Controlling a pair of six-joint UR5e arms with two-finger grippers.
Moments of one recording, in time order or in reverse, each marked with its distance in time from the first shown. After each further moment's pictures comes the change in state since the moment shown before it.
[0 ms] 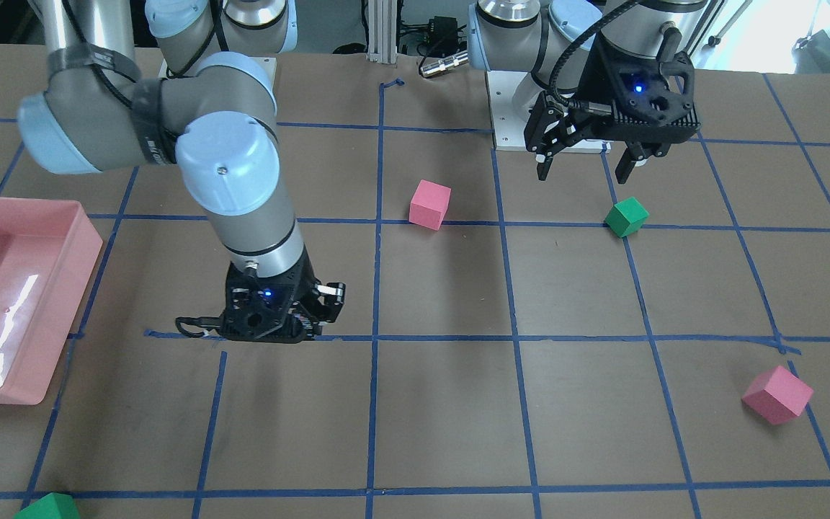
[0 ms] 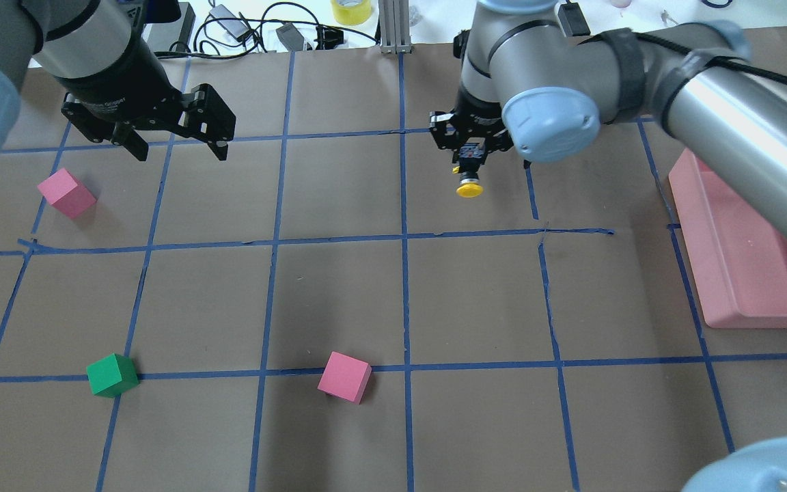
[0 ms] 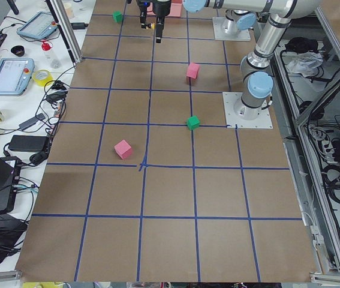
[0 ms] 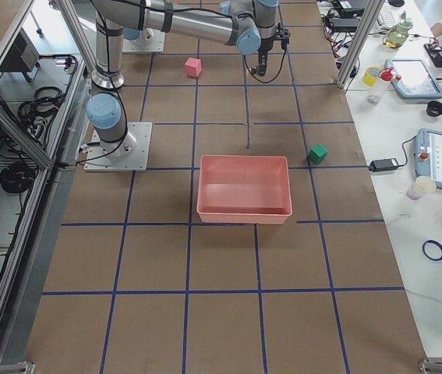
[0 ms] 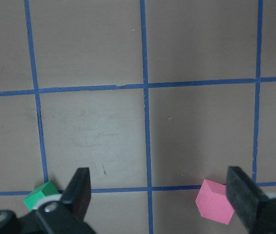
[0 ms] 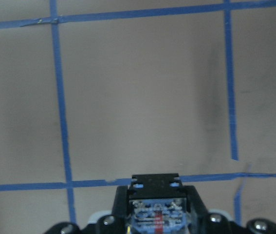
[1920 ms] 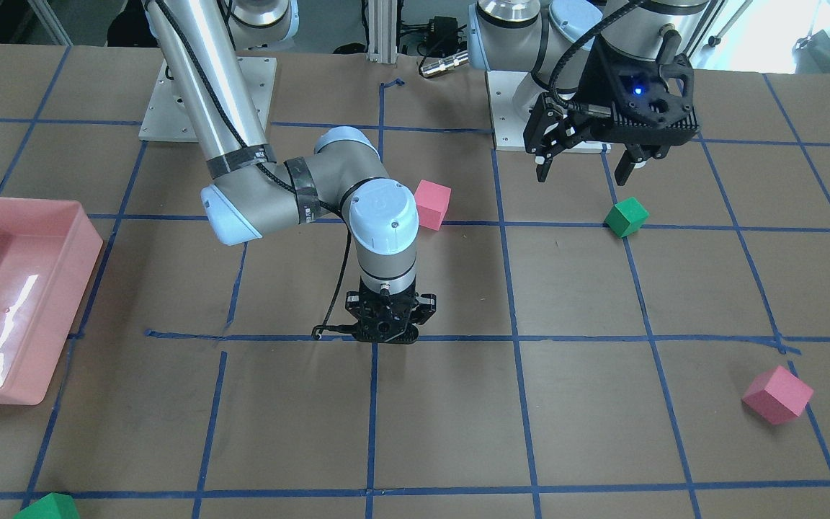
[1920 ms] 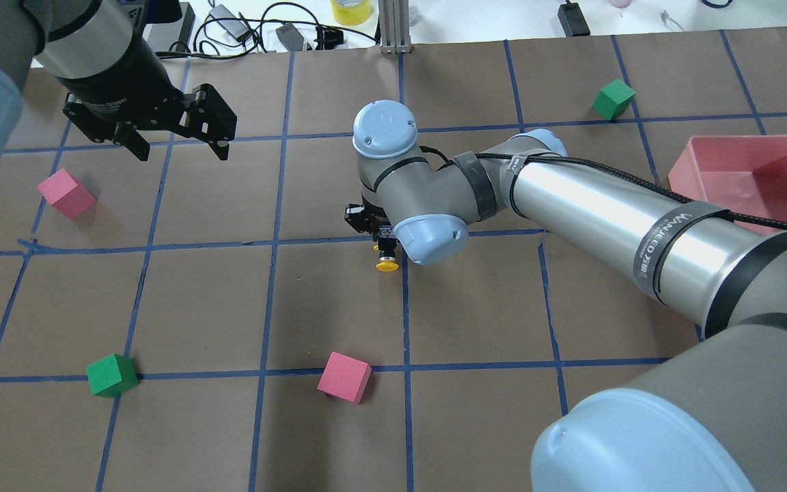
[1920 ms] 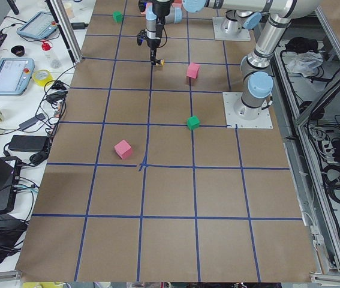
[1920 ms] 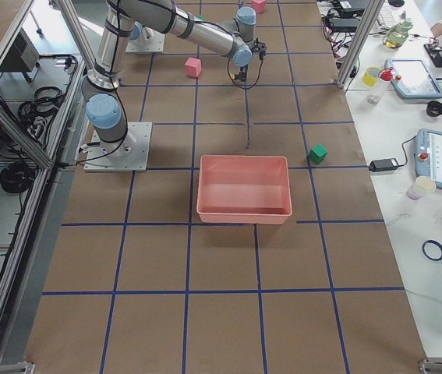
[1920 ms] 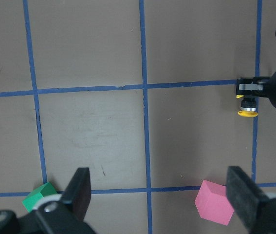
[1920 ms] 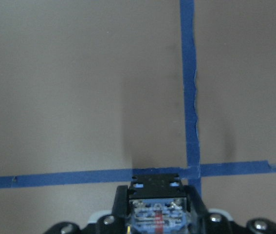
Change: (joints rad) left arm 0.000 -0.002 -0.001 0.005 -0.003 0.000; right arm 0.194 0.178 0.087 -0.223 -0.028 0.181
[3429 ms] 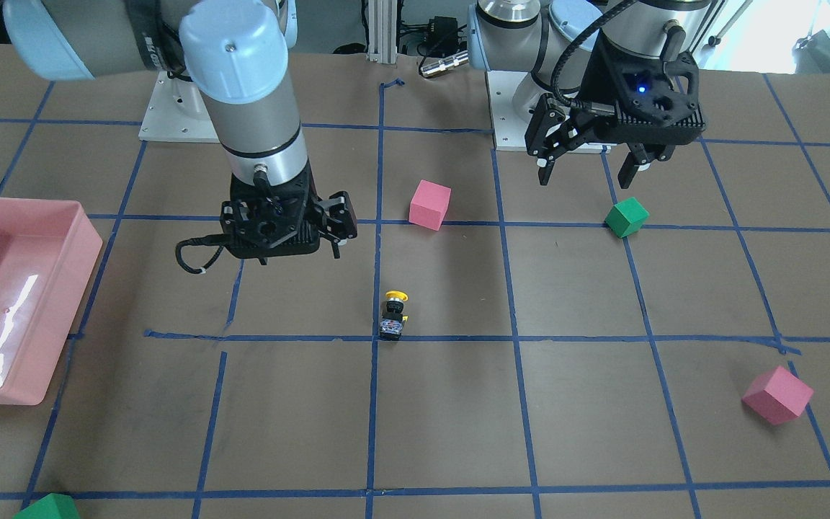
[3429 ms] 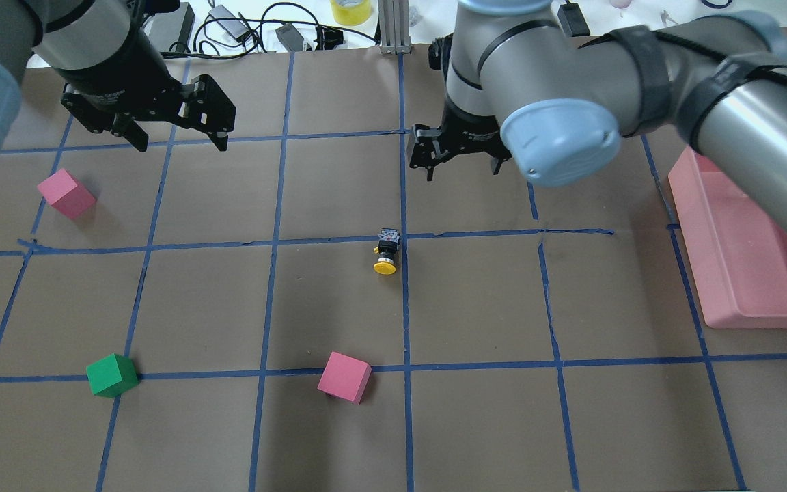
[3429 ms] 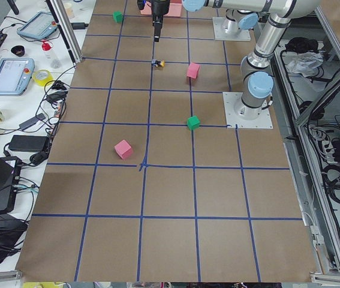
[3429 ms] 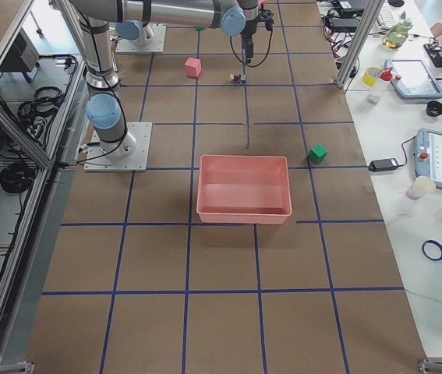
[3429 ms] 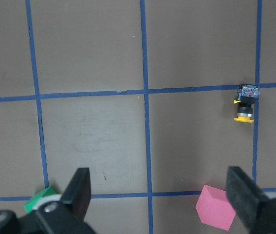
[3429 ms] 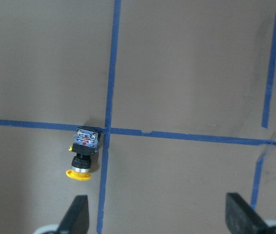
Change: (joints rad) left arm -0.004 -0.009 0.014 0.021 0.004 -0.001; right arm -0.191 -0.390 -0.056 0.447 -0.003 -0.356
